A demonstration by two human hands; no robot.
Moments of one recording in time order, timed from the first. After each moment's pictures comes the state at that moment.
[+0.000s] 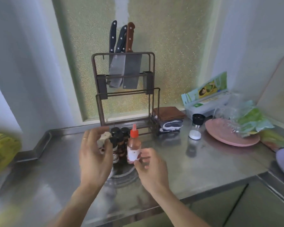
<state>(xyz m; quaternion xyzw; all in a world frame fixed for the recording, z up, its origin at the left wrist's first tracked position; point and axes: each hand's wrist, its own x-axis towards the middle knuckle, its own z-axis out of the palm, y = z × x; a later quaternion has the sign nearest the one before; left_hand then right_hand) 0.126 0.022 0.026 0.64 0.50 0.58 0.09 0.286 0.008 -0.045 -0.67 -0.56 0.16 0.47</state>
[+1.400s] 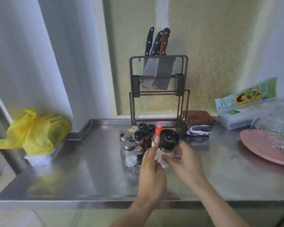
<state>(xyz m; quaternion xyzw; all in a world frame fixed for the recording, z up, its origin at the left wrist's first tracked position) 0.204 -0.047 -0.012 0.60 0.55 0.49 0.30 0.330 -0.019 -0.003 -0.58 -0.63 0.23 0.46</state>
